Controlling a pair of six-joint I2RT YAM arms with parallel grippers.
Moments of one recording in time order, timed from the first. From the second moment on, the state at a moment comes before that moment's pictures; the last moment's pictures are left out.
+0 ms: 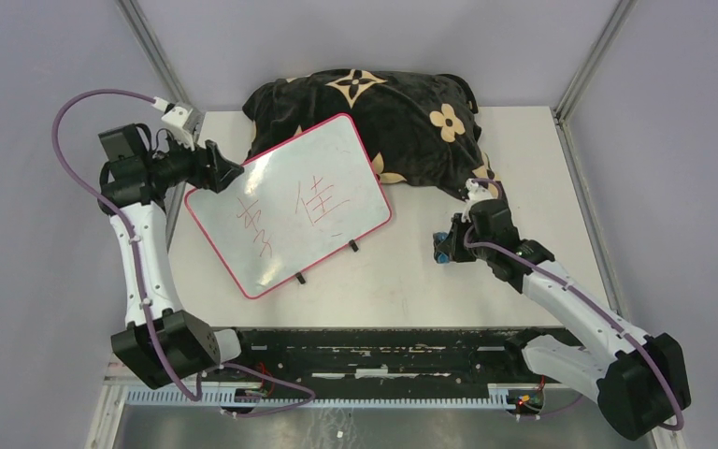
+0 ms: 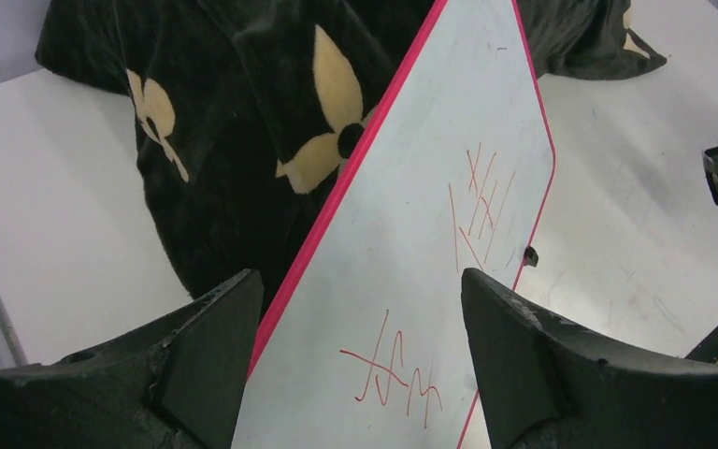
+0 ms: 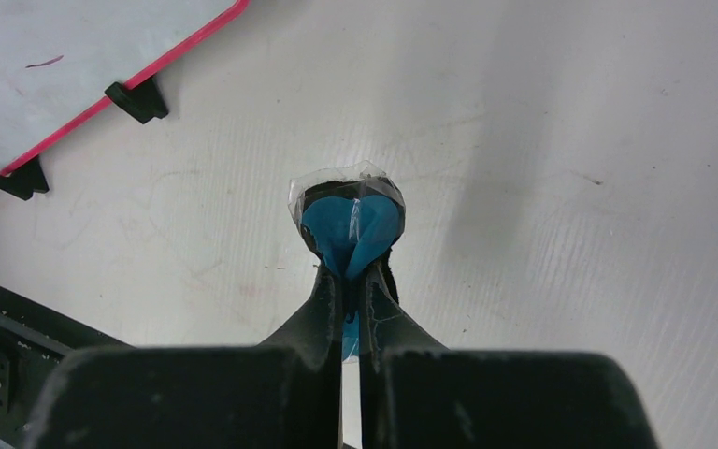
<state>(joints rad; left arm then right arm) 0.36 1.26 1.38 -0.70 0.90 0.39 0.45 1.03 0.66 -0.36 -0.06 0.42</state>
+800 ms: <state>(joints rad) 0.70 1.60 1.54 -1.40 1.22 1.16 0.46 1.05 0.66 -0.34 -0.14 0.42</state>
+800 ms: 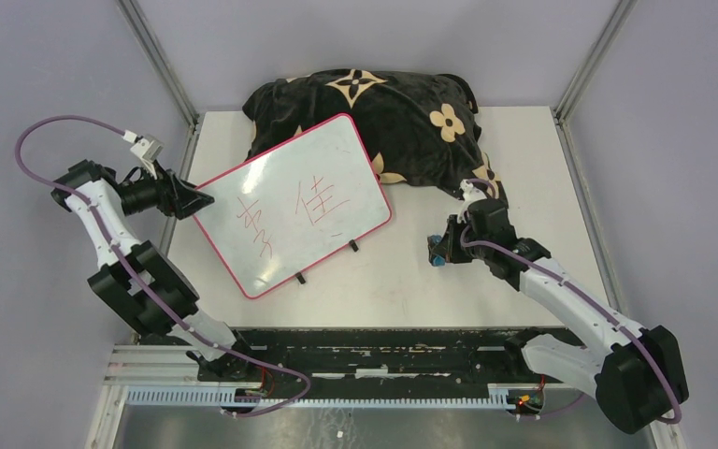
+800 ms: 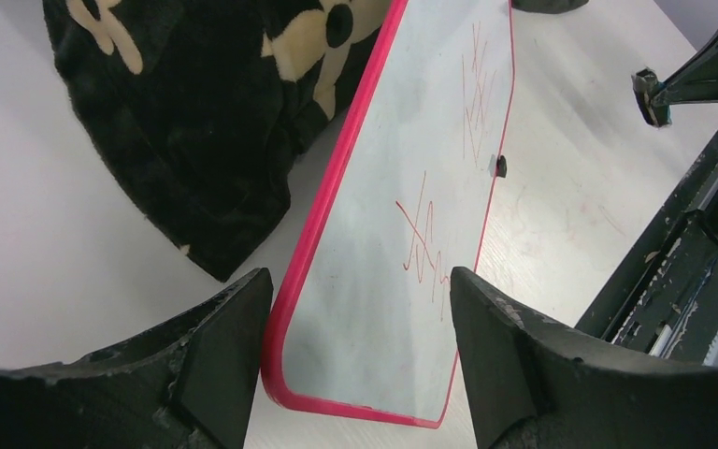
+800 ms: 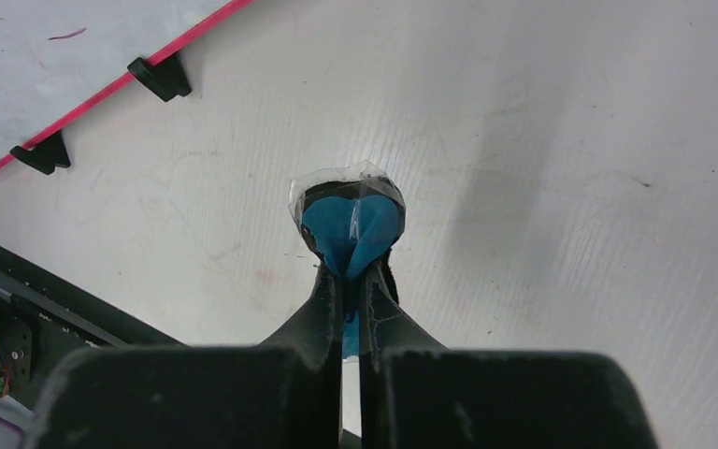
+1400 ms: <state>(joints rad) 0.72 1.69 1.50 -1.45 1.23 1.27 0.47 1.07 0.66 -0.32 -0.15 0.42</state>
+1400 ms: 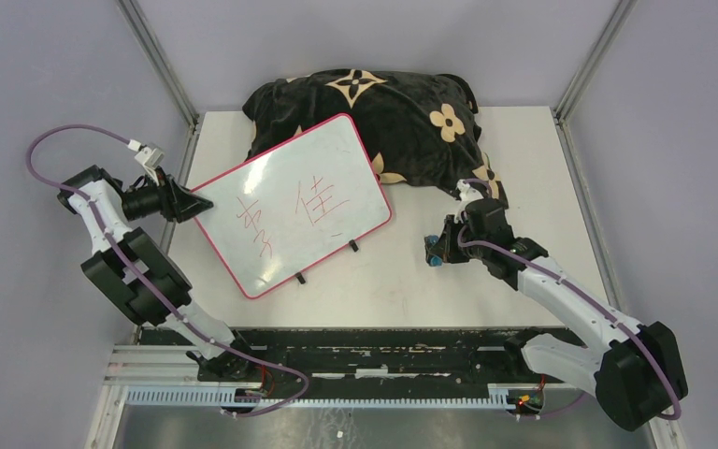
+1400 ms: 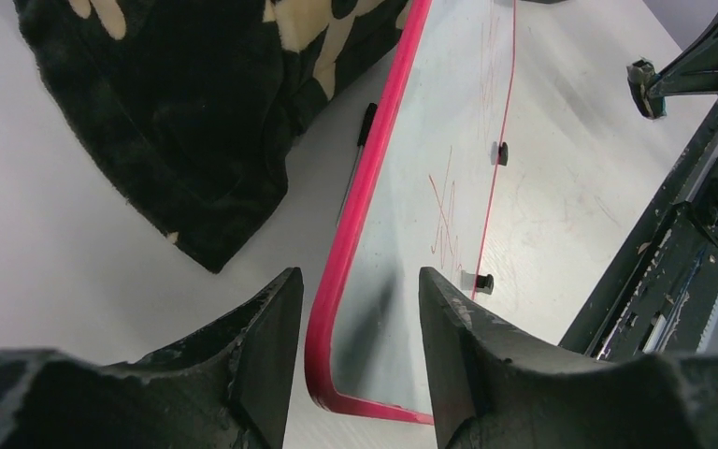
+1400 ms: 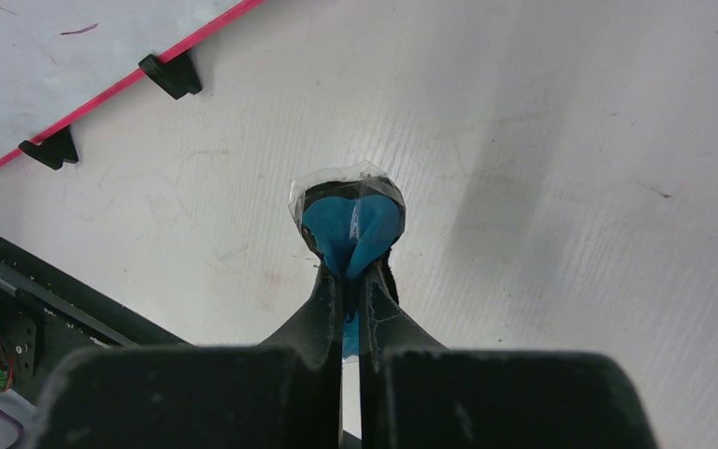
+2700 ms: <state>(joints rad) 0.73 1.71 1.49 -1.58 1.27 1.26 0.51 1.31 0.86 -0.20 -0.13 0.42</state>
